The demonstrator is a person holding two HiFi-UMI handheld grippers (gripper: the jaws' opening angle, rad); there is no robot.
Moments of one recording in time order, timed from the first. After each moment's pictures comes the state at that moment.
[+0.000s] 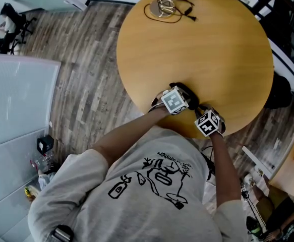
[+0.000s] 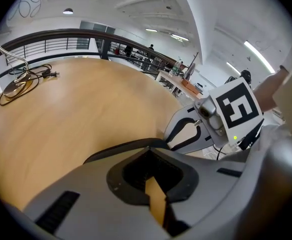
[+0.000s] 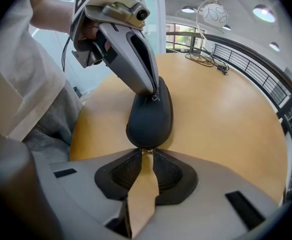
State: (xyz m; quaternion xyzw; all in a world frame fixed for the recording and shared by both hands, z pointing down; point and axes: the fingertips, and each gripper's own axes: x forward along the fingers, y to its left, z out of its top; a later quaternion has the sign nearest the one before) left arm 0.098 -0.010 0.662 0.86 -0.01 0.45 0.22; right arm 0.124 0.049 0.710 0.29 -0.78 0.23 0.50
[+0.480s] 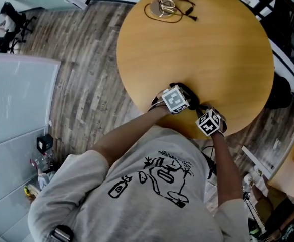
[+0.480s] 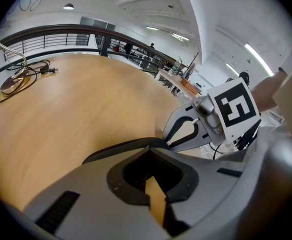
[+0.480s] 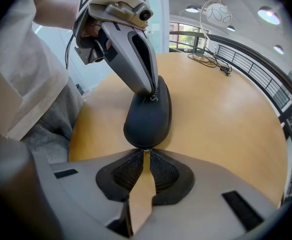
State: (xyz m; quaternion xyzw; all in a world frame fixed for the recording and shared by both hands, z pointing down) left arm 0.098 -0.010 0.662 0.86 0.00 0.46 0.24; right arm 0.127 0.045 0.711 0.27 -0.79 0.22 0.51
